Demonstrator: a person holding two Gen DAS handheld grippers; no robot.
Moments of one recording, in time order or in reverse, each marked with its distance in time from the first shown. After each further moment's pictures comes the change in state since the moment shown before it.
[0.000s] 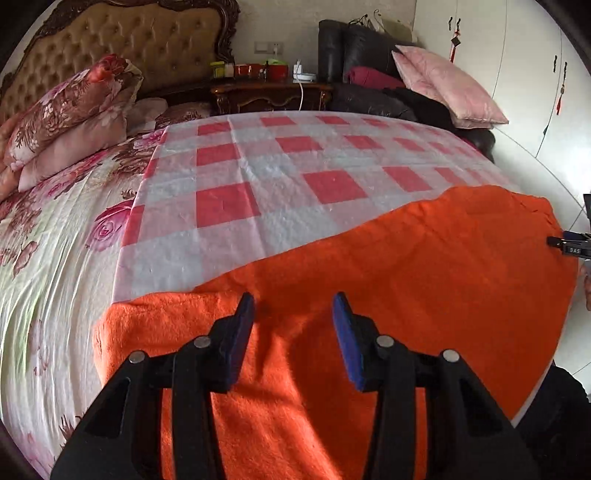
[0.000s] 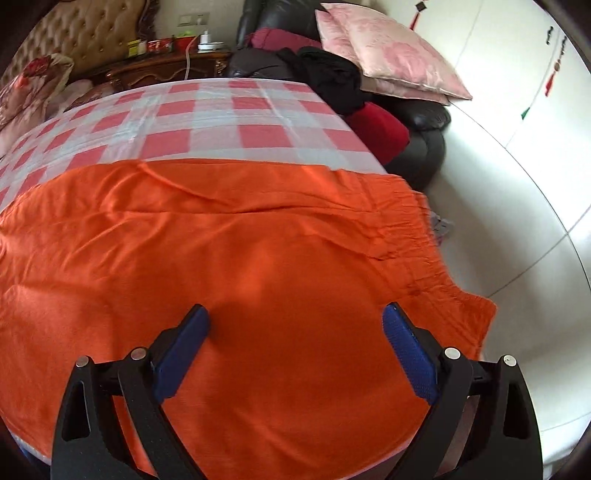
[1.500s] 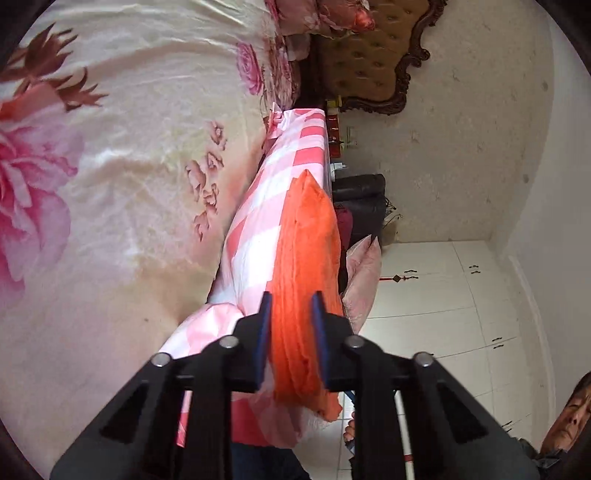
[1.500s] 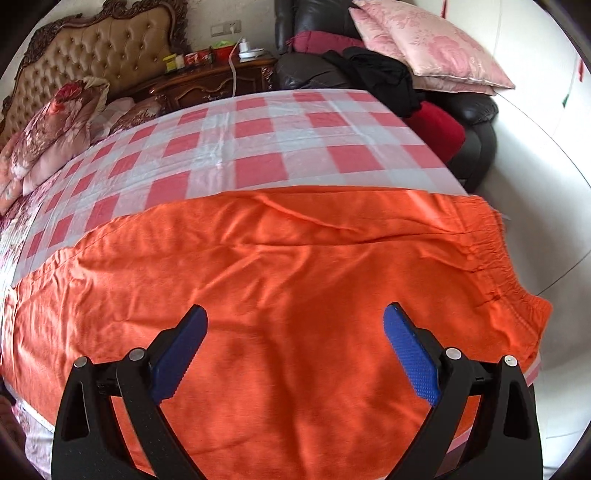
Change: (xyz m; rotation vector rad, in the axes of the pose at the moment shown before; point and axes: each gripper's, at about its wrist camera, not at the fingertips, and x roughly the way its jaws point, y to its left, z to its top) left arm -0.044 0.196 -0.203 -1.138 -0.215 -0.773; right arm -0.032 0.063 0.026 0.013 0.037 0.244
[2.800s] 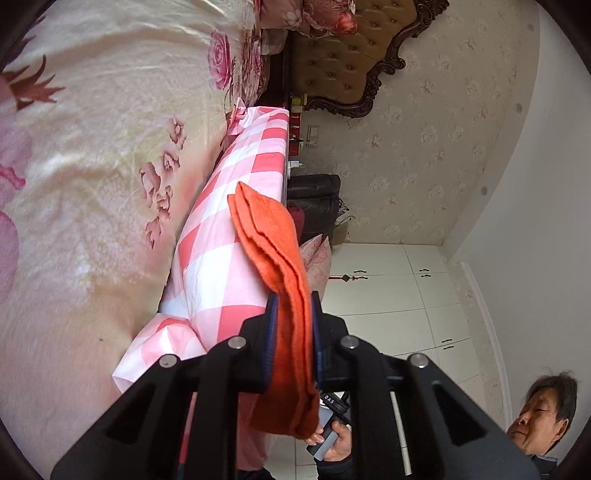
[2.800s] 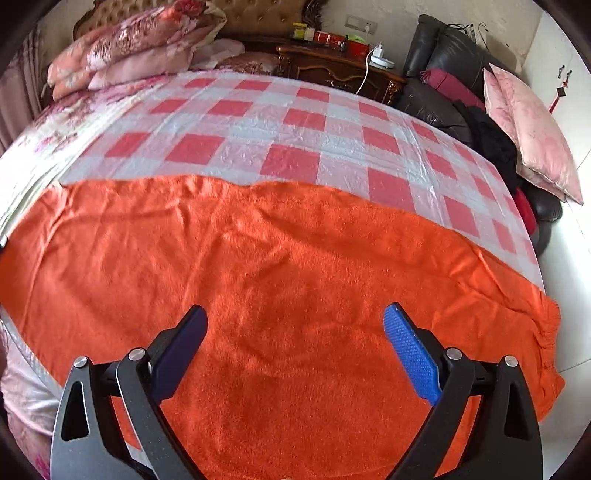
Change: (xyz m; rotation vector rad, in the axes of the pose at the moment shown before) left arm 0.009 0.005 0.024 -0.064 0.025 -0.205; right arm -0.013 0.204 -0.022 -0.389 0.017 0.043
